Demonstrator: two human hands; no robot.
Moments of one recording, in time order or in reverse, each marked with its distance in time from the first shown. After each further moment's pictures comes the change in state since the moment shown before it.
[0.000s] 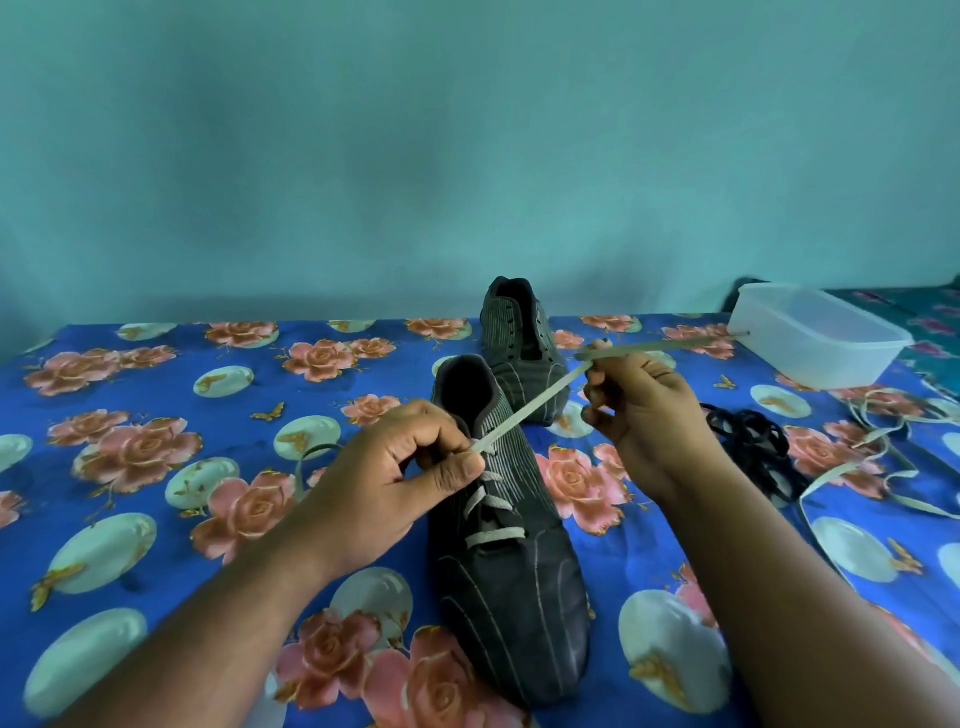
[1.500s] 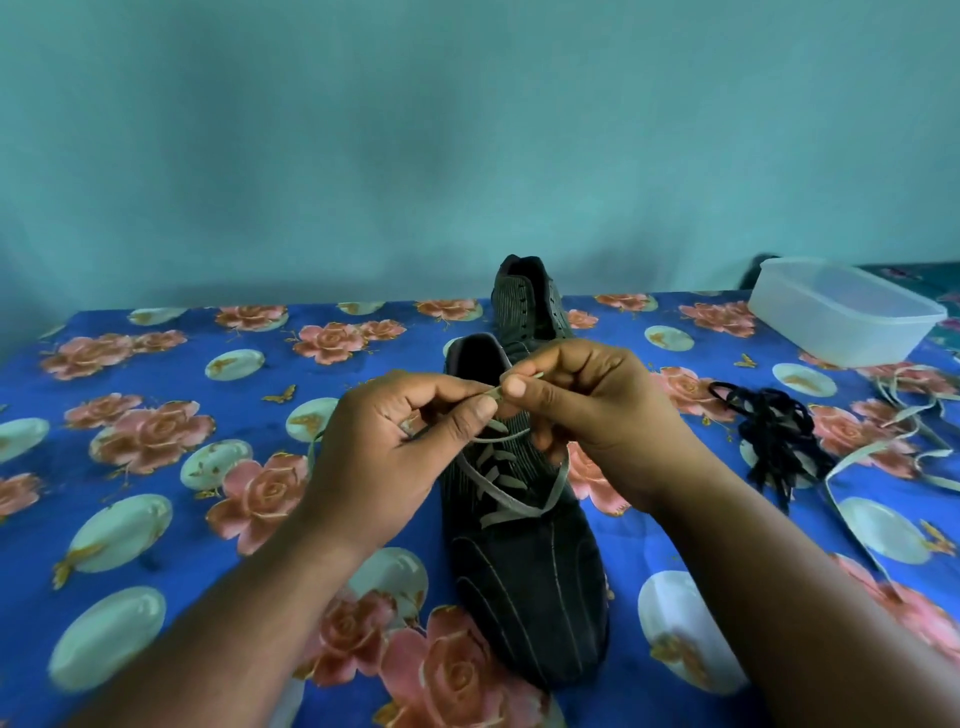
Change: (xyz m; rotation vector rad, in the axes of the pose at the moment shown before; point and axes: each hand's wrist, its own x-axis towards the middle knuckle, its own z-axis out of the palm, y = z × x) left_hand 0.000 0.031 0.004 0.020 0.287 0.046; right_hand -0.045 -0.012 0.042 -0.250 -0.444 -0.124
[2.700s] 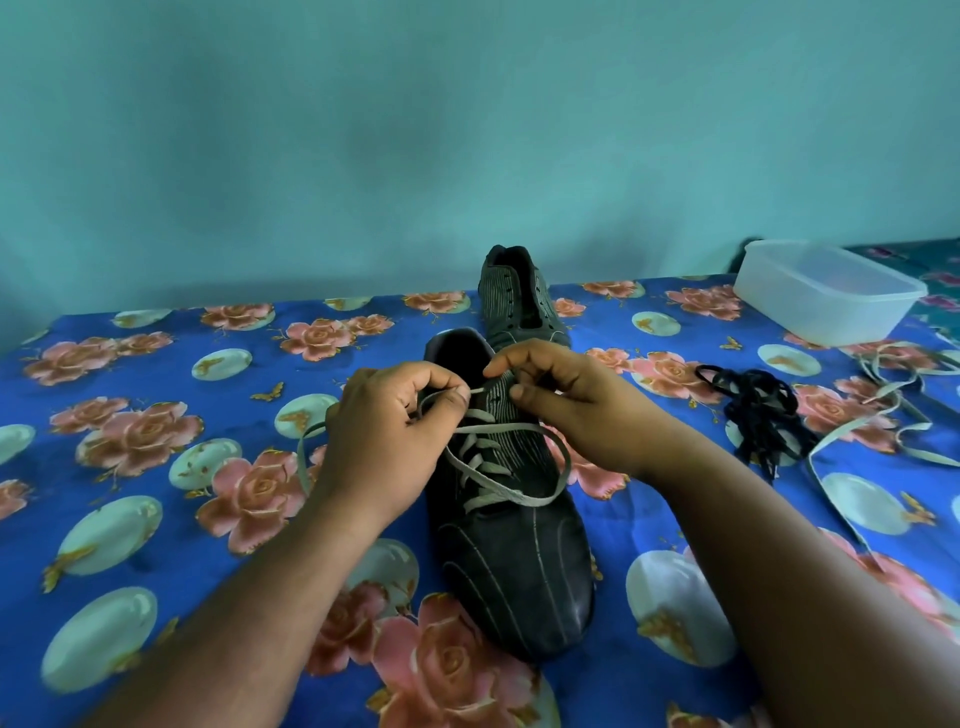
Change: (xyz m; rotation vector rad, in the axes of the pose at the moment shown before) left_hand 0.009 -0.031 0.014 0.245 0.060 -0.197; right_hand 0.017 0.036 -0.026 -0.408 -0.151 -0.113
